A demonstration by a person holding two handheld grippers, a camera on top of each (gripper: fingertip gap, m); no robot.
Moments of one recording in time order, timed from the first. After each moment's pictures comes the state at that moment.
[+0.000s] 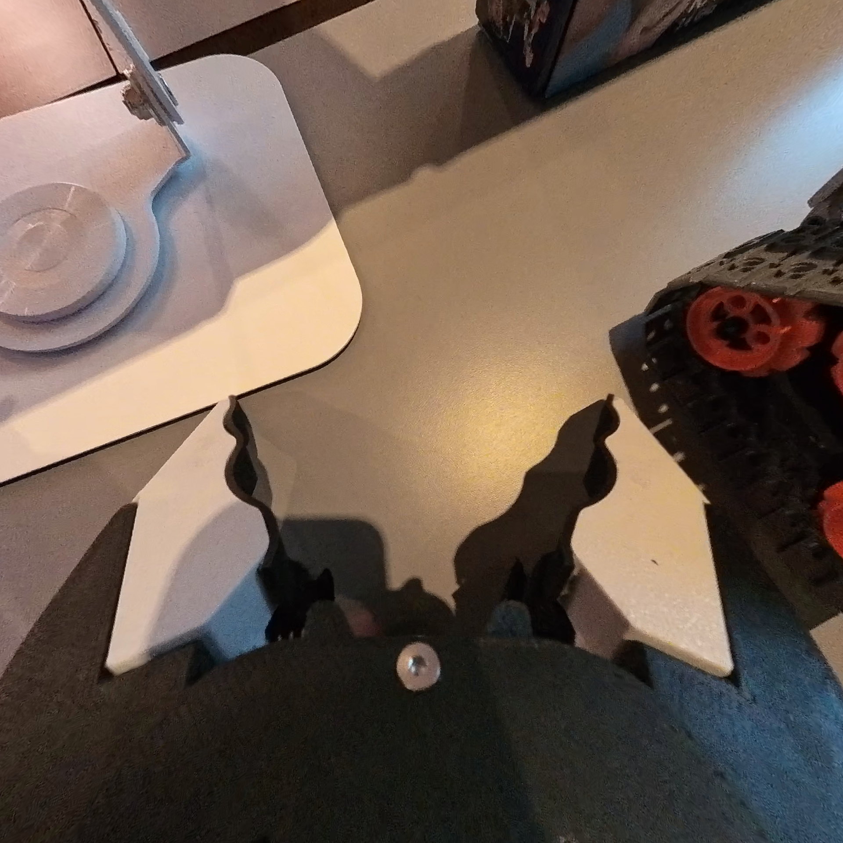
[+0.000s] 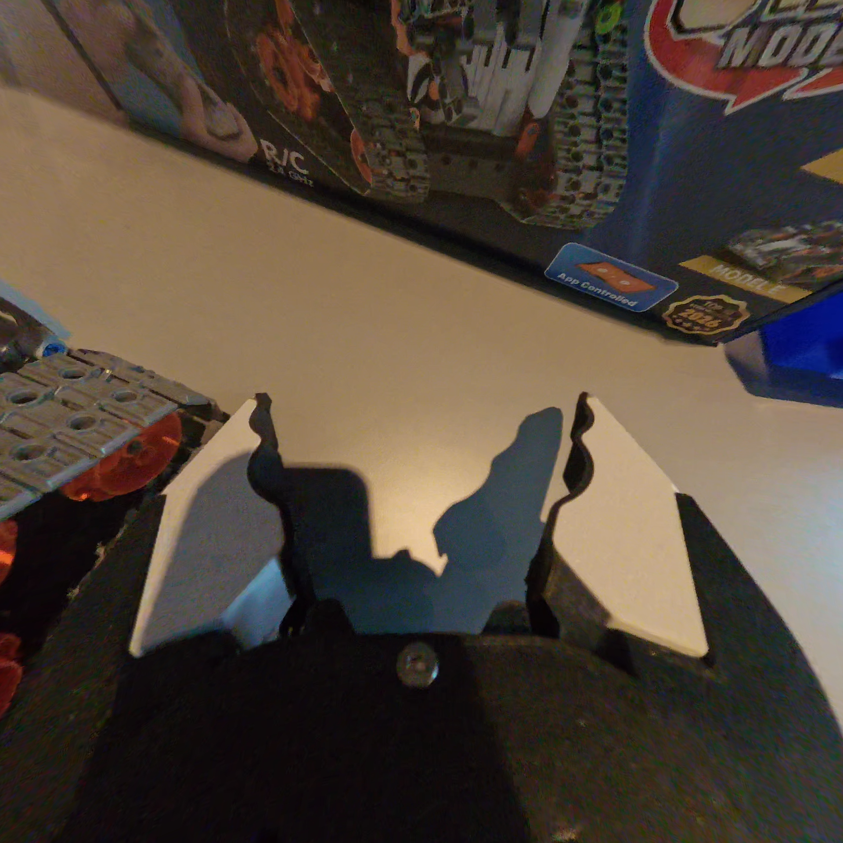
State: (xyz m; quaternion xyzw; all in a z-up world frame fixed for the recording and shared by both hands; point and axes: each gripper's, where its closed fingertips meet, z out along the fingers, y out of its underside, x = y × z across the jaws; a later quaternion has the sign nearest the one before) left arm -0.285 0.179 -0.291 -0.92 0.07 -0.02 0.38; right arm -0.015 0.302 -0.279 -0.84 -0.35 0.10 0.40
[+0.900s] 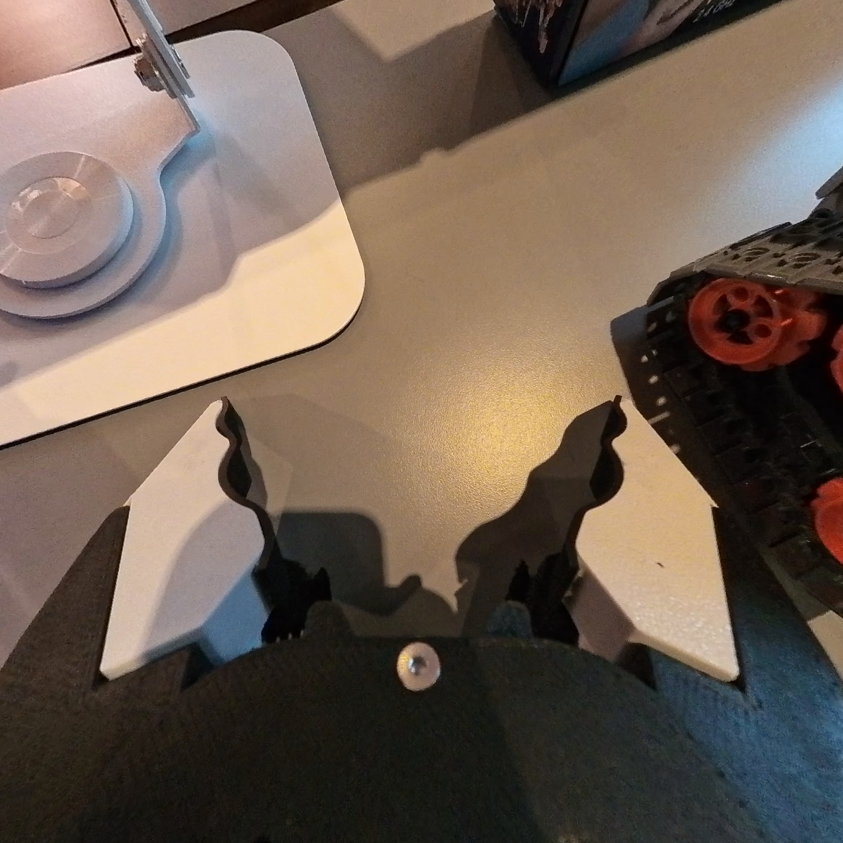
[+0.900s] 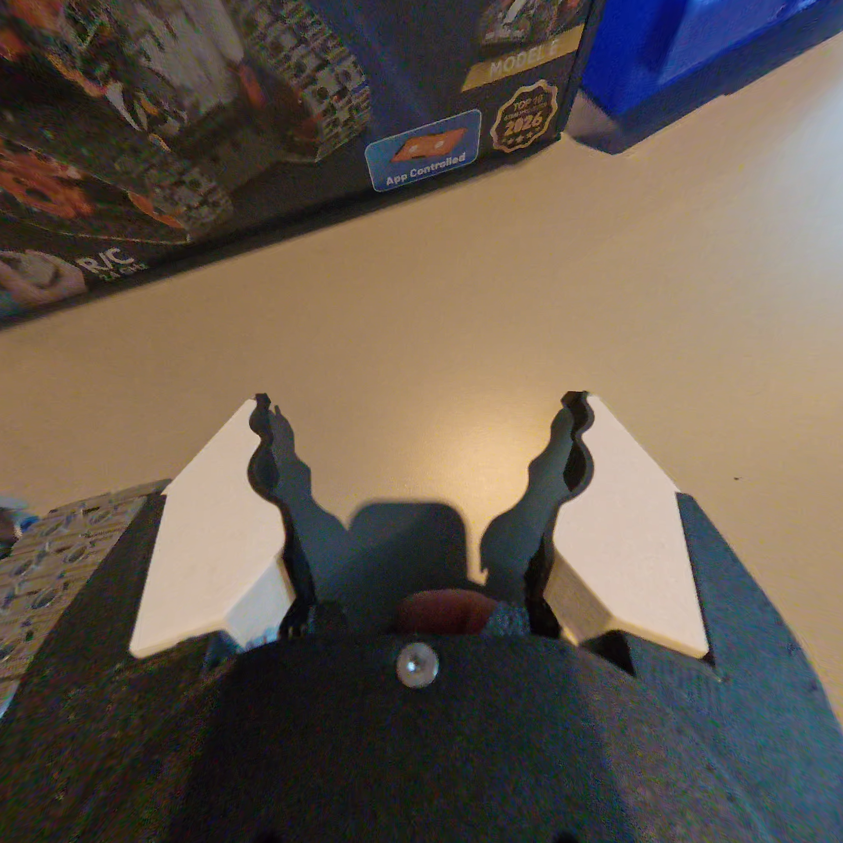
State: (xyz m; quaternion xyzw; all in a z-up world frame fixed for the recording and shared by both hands) left arm -0.285 0.172 -0.292 -0.93 0.05 -0.01 0.37; right arm 0.024 0.290 -0.282 -0.92 -0.03 0.07 0.40
